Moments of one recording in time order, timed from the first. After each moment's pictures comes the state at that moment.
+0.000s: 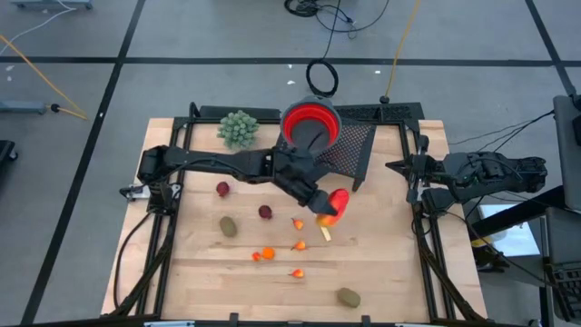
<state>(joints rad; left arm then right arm) 0.00 1.87 1.69 -0.33 0.41 -0.97 0.17 0.46 0.82 -0.80 0.50 -0.07</state>
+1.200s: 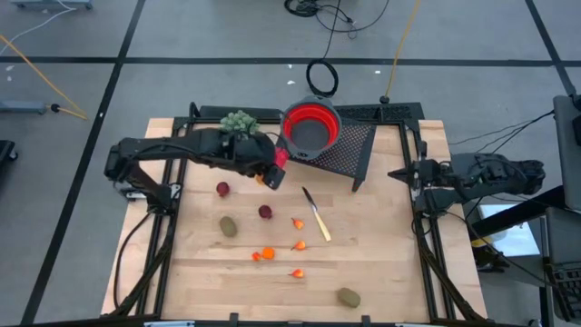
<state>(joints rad) 0.04 1.58 1.69 -1.10 -0.21 -0.85 0.17 0.34 0.76 -0.77 0.33 -0.05</state>
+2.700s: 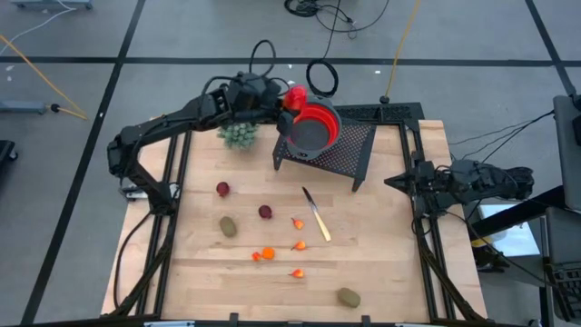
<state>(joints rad) 0.37 1.60 1.69 -0.52 -0.08 -0.32 0.17 0.16 0.52 -0.54 0.26 0.15</state>
